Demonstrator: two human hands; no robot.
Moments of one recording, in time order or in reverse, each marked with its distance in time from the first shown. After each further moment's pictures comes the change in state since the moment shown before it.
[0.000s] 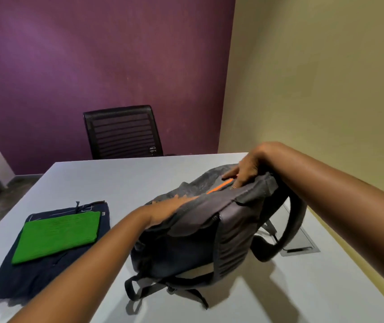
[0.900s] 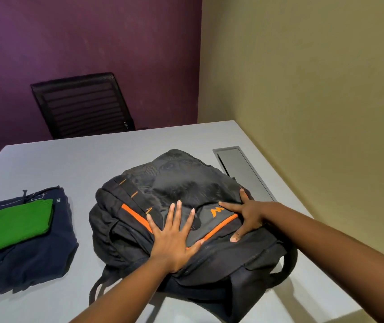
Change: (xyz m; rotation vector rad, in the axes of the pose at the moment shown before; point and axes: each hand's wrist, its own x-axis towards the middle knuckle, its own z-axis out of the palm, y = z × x) left_hand 0.098 -0.063 0.181 0.789 0.336 0.041; right_hand 0.068 0.121 0.163 0.090 -0.052 0.019
